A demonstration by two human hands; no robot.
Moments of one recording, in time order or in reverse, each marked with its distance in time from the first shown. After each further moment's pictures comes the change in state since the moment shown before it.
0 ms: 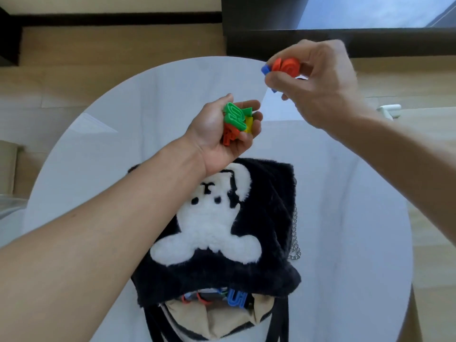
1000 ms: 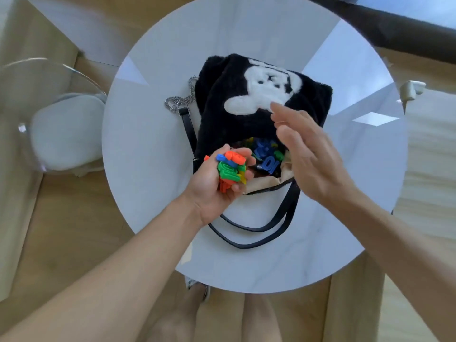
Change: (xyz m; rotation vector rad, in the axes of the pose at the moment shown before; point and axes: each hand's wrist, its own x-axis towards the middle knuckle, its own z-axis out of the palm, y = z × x) left_hand -0.211 -0.208 -0.129 -0.268 0.041 0.116; right_hand -0.284 -0.111 0.027 0.204 -0.370 0.077
